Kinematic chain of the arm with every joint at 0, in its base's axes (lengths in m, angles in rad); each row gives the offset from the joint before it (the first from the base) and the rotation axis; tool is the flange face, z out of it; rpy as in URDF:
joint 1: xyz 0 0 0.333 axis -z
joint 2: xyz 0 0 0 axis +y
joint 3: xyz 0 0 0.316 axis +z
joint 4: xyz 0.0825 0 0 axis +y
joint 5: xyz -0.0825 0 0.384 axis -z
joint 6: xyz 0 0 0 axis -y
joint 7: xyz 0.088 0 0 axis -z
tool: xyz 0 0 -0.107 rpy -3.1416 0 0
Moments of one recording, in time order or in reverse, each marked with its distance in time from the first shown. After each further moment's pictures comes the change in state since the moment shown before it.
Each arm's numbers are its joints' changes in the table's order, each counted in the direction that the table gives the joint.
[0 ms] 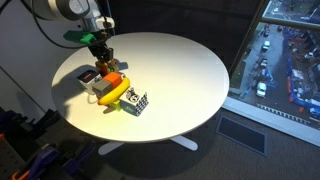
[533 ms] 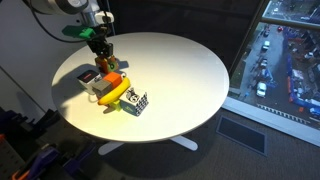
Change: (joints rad) arm 0.000 -0.034 0.001 -0.003 0.000 -0.025 -0.025
